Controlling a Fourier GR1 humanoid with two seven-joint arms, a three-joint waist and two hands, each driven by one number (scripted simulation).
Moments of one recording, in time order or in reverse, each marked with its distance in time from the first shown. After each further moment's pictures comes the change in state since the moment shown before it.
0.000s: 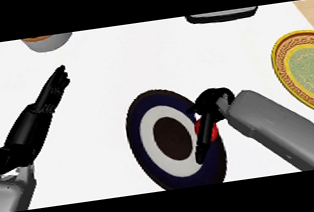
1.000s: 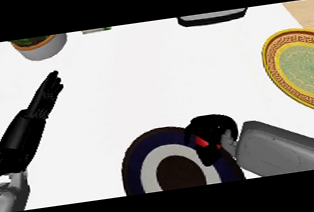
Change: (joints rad) left arm 0.045 0.003 0.038 -0.021 0.001 -0.016 0.033; right arm 0.037 -0.126 0.256 -0.347 0.471 -0.063 -0.253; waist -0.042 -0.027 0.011
